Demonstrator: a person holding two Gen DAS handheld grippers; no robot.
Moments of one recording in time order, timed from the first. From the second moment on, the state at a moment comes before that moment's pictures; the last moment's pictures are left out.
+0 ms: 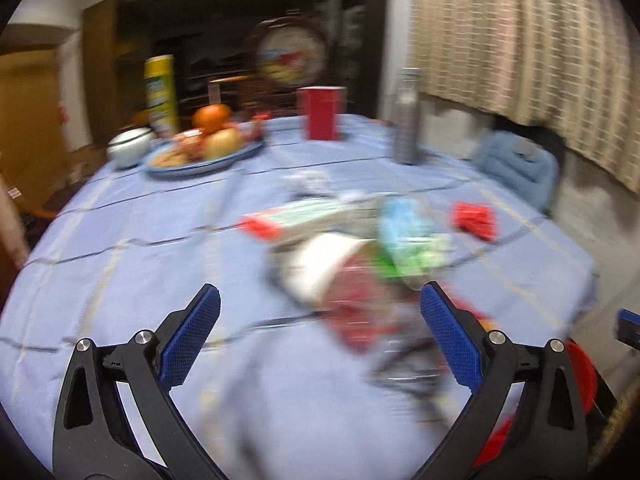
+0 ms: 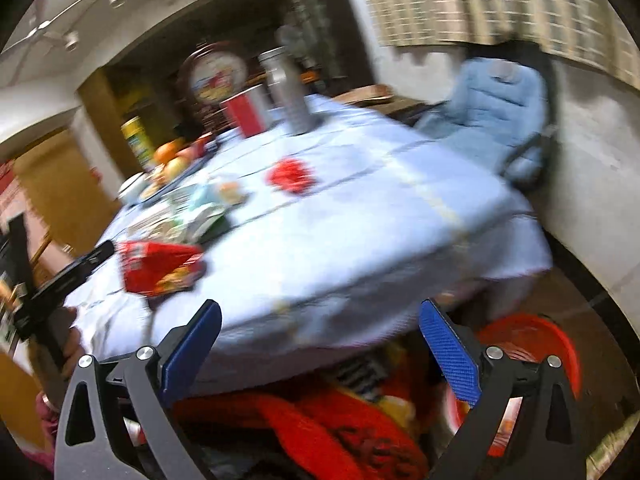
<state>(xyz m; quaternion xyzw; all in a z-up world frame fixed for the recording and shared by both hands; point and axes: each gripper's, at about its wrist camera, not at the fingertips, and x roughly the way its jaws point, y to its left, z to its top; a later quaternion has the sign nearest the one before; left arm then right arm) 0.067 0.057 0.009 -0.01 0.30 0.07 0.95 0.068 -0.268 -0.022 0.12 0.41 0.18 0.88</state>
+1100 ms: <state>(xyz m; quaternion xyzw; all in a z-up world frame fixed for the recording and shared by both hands) 0.067 0.154 -0.026 -0.17 0.36 0.03 0.92 0.123 -0.213 -0.026 0.09 0.41 0.17 0.89</state>
